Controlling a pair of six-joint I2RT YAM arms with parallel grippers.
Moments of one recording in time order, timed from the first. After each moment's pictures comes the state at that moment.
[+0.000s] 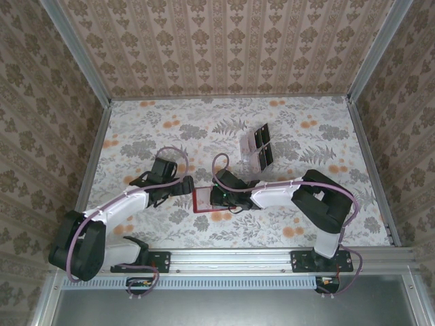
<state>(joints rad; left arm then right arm) -0.47 1.23 0.57 -0.33 -0.02 -0.48 0.93 1.81 0.91 0.02 -0.01 0.98</state>
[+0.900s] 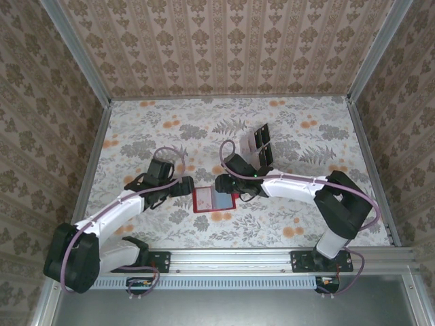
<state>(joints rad) -0.47 1.14 0.55 -0.37 0.04 -0.49 0.82 1.68 1.00 -0.25 0.01 0.75</state>
